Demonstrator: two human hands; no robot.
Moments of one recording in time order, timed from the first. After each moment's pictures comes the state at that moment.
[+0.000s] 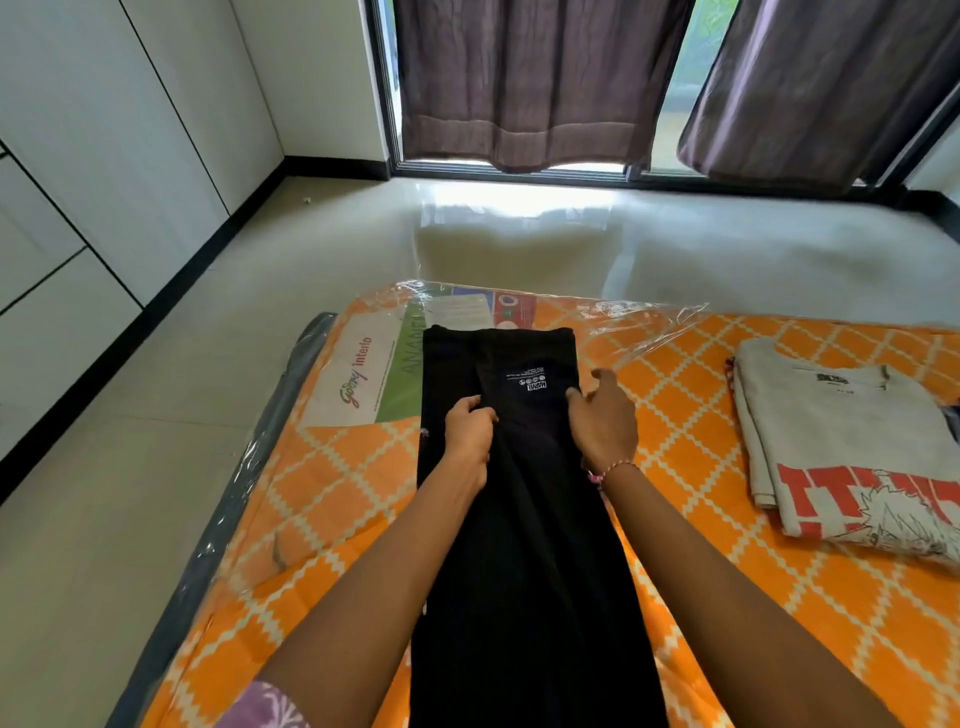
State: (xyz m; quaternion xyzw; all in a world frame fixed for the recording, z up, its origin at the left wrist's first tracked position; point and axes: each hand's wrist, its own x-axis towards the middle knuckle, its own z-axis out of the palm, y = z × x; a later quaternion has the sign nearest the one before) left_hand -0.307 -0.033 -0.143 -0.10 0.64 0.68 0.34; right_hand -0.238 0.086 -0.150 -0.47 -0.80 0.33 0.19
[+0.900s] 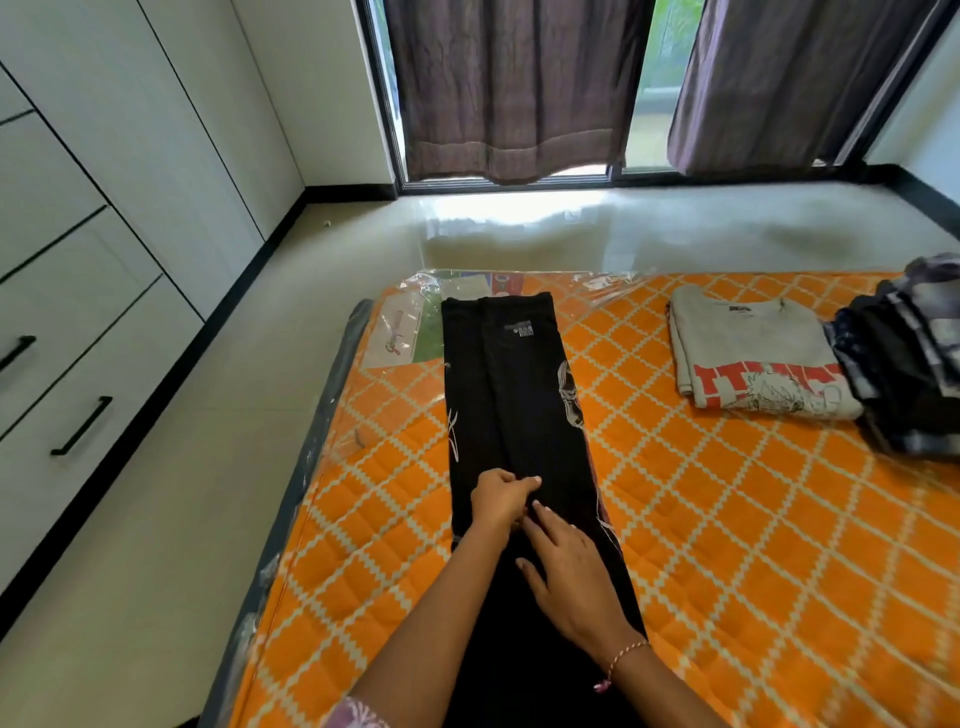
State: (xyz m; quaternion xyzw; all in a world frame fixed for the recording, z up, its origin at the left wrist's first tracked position) left_hand -0.121 -0.157 -0.114 -0.05 0.81 0.47 0.36; right_hand 0.003 -0.135 -0.136 -0.22 -0.94 0.25 -0.01
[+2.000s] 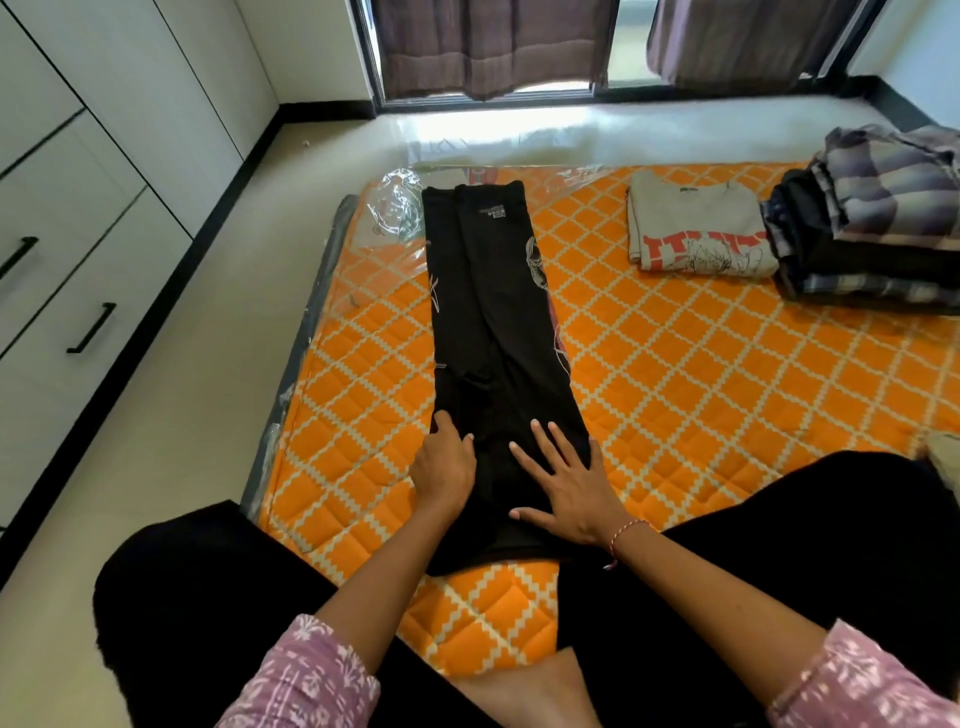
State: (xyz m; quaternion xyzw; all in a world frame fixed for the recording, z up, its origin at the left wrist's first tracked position) left_hand 0.013 -0.301 -0.127 0.17 0.96 0.20 0.13; right_hand 0.139 -0.179 -0.160 -0.13 -0.98 0.07 -0.16
